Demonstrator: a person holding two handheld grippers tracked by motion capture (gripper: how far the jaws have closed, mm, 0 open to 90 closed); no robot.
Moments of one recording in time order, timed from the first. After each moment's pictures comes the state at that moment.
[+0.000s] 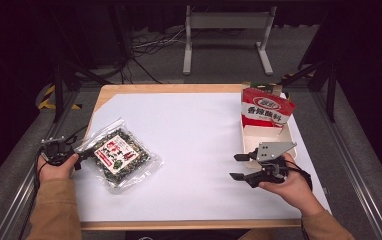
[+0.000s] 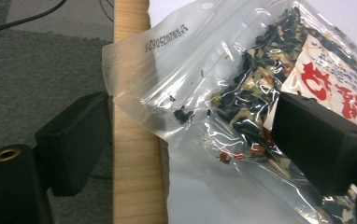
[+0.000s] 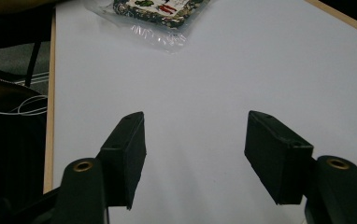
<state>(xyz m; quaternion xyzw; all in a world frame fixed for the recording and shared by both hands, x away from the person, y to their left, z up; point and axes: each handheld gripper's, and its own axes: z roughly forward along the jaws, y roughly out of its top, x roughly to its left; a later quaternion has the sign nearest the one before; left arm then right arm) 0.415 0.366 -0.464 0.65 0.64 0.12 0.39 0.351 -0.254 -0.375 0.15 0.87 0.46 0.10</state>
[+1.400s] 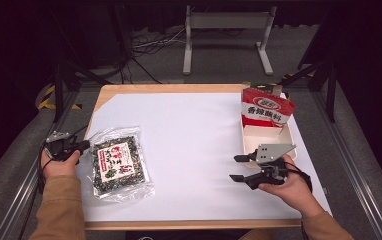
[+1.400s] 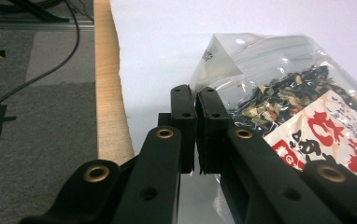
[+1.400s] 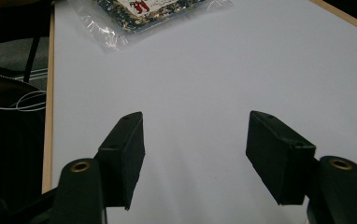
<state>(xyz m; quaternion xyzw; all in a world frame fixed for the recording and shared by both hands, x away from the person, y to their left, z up) 0.413 0.347 -0.441 0.68 0.57 0.20 0.40 0.348 -0.253 -0.377 0.15 0.87 0.45 0.11</state>
